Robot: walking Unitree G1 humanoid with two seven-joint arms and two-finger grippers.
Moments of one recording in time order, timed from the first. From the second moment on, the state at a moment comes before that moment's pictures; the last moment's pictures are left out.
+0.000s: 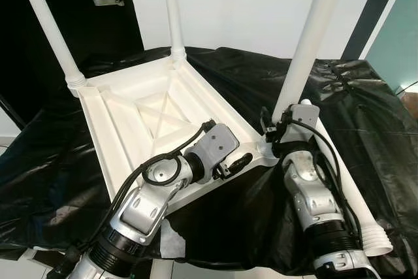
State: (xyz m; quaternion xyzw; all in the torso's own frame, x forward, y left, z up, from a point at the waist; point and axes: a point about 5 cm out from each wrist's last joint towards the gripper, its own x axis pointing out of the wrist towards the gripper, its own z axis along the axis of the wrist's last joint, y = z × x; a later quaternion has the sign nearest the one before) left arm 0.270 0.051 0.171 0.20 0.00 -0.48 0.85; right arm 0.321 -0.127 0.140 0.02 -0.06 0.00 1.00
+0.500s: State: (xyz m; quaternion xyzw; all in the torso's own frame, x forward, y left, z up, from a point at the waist) left arm 0.272 0.049 0.173 0.20 0.00 -0.48 0.85; right arm 0.317 -0.121 0.140 0.06 -0.06 -0.04 1.00
